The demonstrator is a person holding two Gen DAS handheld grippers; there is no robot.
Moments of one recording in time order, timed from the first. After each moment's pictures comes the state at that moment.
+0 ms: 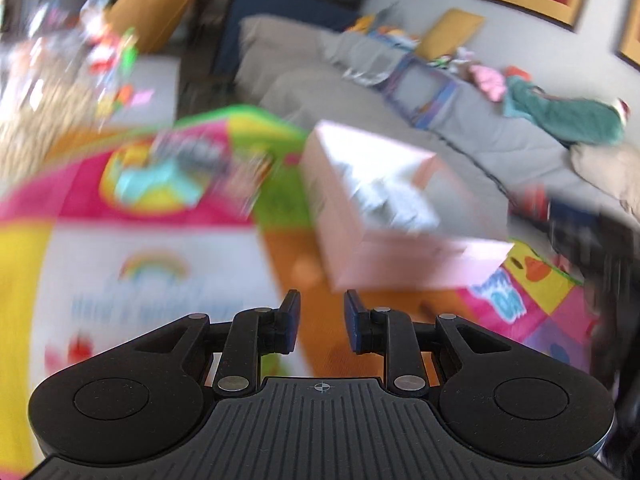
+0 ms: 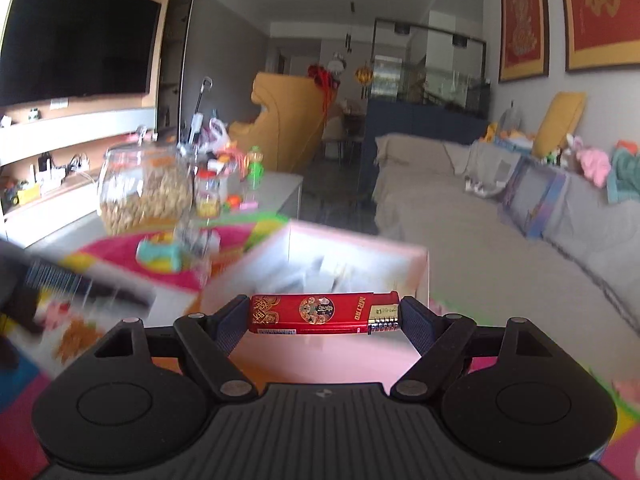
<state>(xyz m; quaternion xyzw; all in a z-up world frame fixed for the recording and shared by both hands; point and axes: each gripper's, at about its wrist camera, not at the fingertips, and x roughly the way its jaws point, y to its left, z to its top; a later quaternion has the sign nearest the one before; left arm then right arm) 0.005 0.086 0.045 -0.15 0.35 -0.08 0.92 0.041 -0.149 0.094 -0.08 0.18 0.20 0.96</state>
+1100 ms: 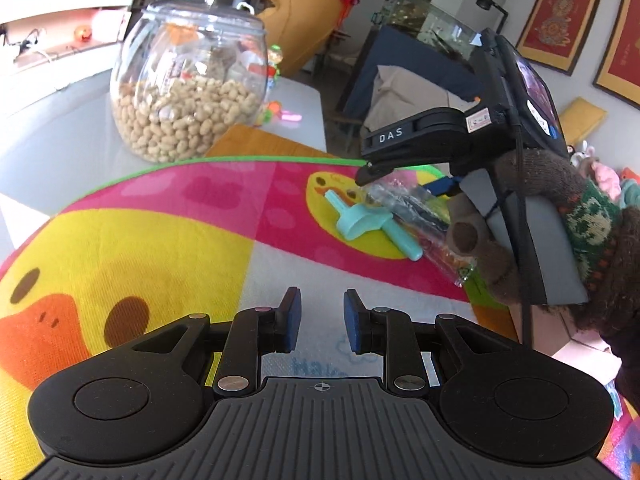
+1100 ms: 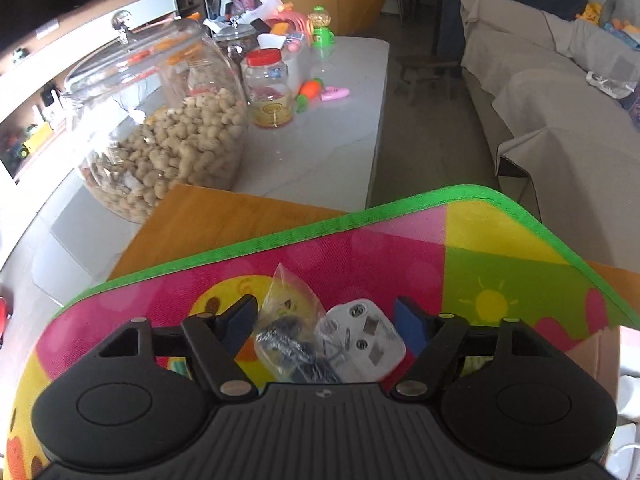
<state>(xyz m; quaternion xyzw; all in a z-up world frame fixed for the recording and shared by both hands) 0.015 0.205 0.011 -0.22 0.29 0.09 0.93 0.269 0.160 0.019 -0.10 0.43 0.25 0.86</state>
